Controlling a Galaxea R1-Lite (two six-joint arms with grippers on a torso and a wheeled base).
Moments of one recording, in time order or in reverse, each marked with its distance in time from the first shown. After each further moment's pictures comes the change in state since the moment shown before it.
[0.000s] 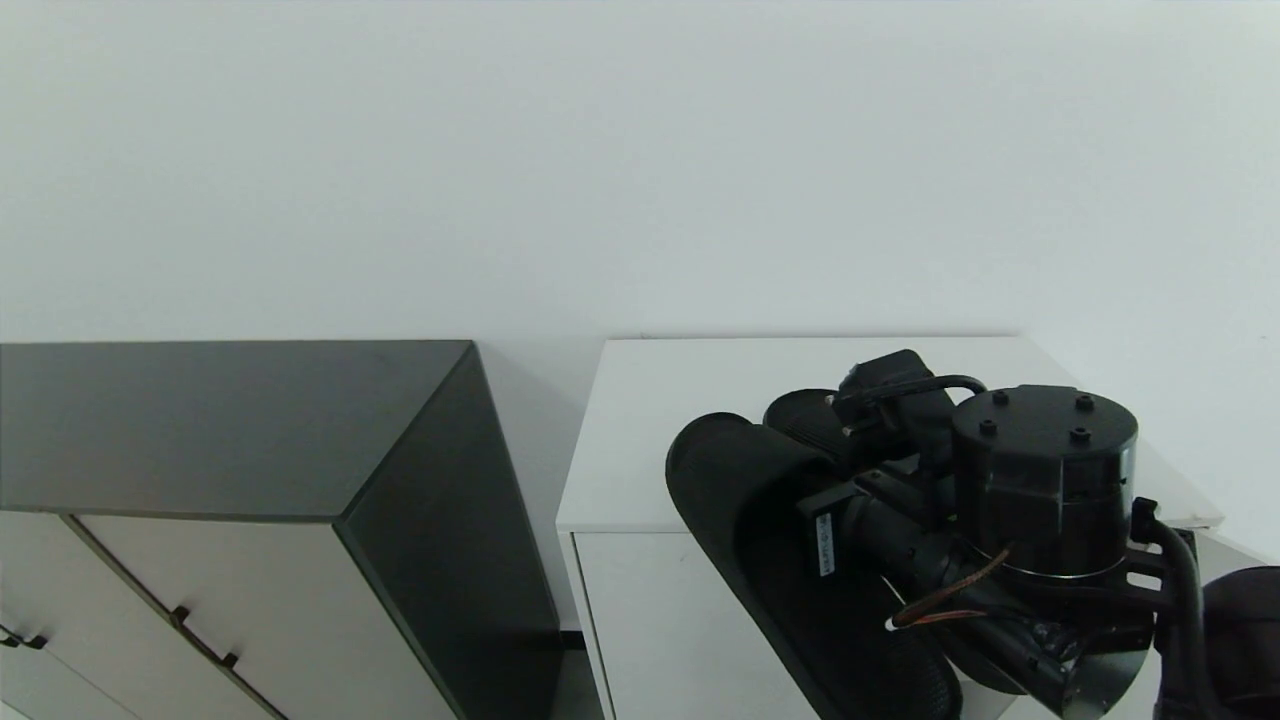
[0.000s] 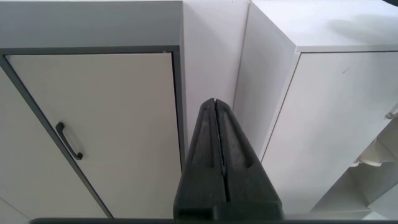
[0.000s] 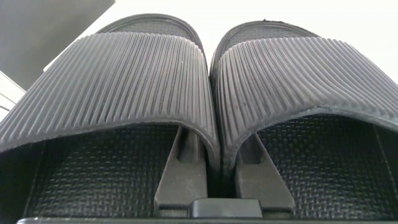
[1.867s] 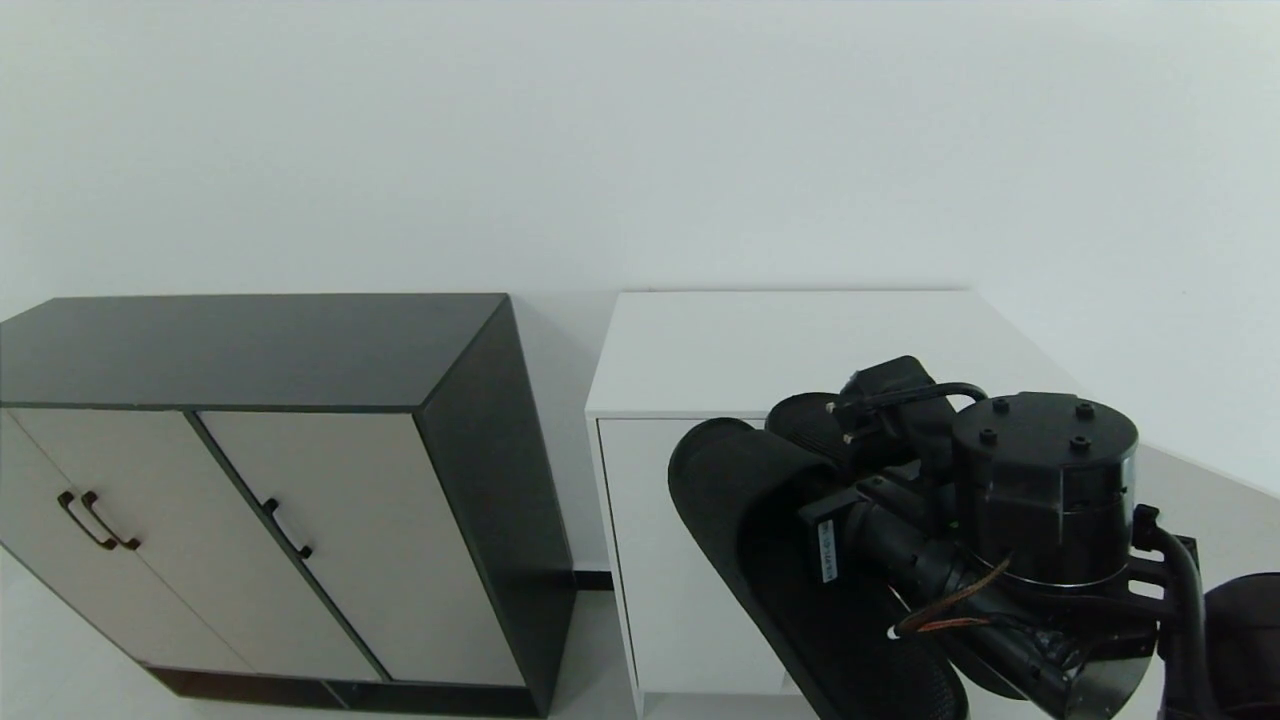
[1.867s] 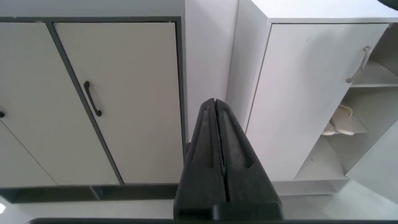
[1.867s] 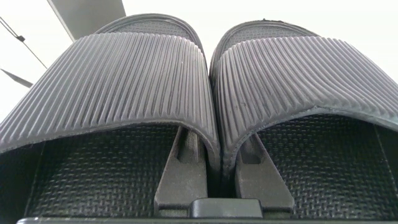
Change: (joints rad) left arm 0.000 0.000 0.000 0.000 0.003 -0.003; right arm 0.001 -0.002 0.013 -0.001 -0.002 0.000
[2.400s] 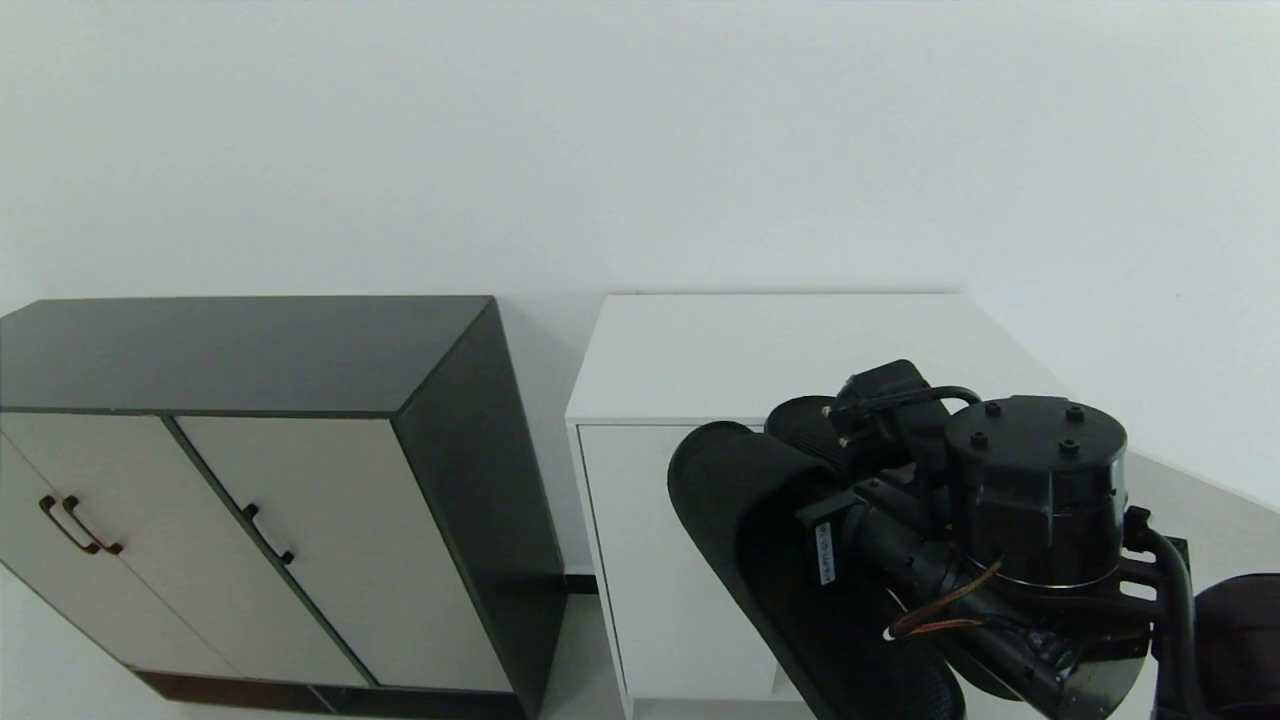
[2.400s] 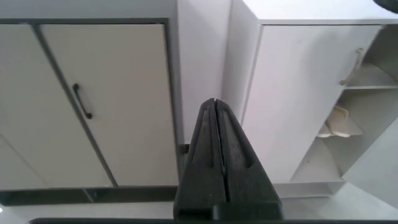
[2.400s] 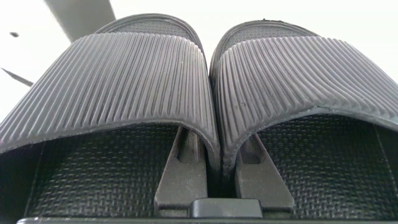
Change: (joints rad) left arm 0.000 0.000 0.000 0.000 0.000 0.000; right arm -0.003 0.006 0.002 0.000 0.000 0.001
